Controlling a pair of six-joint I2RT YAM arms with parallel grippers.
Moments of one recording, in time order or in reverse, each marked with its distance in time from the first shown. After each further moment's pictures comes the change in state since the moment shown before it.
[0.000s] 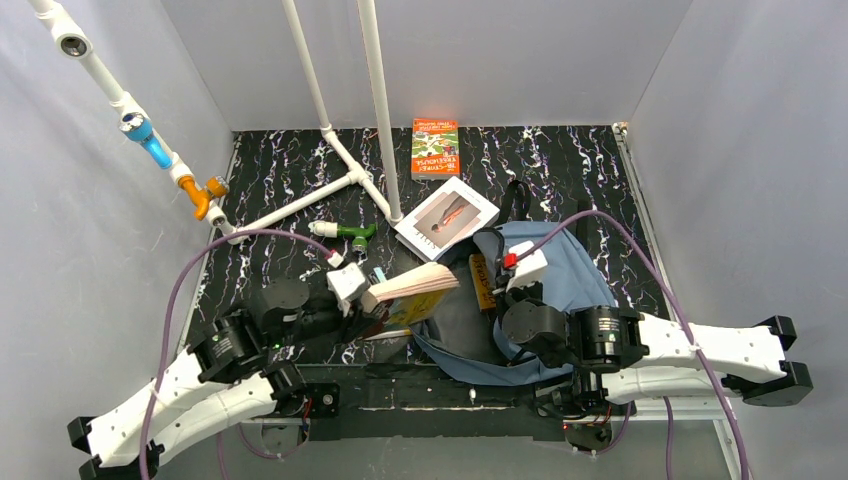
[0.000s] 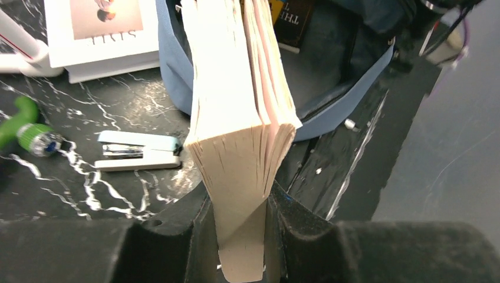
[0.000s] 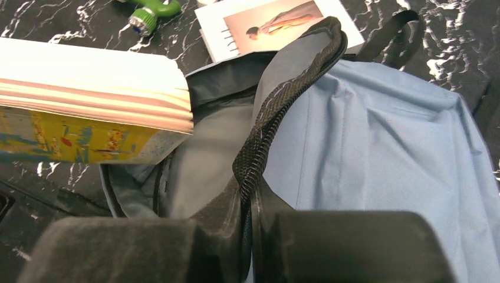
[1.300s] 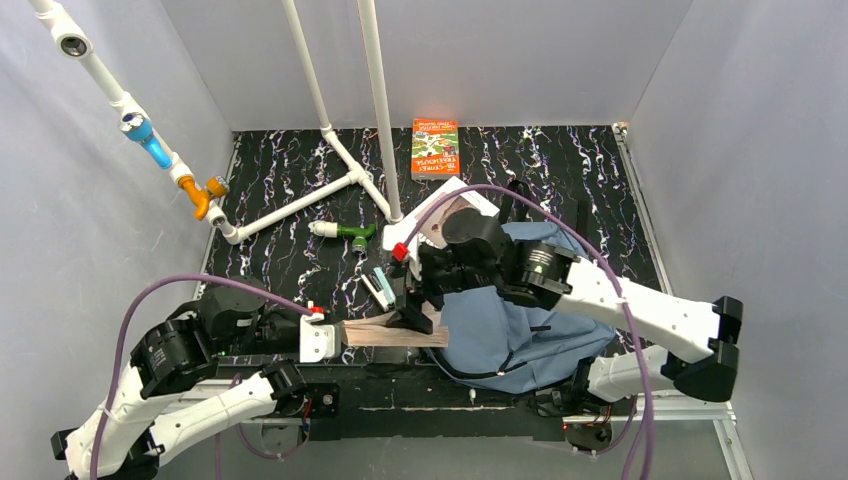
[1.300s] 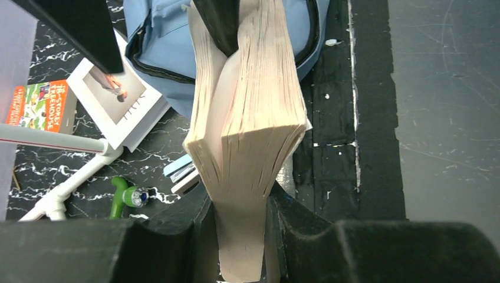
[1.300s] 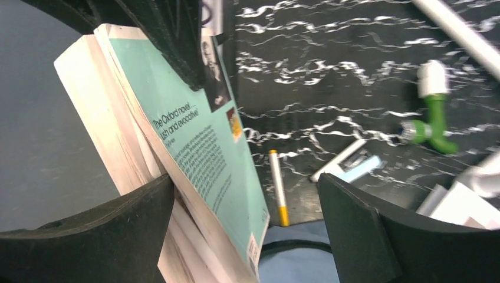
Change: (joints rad) left arm 0.000 -0.015 0.322 -0.423 0.258 0.684; right arm -0.292 0.455 0.459 0.238 -1.270 -0.728
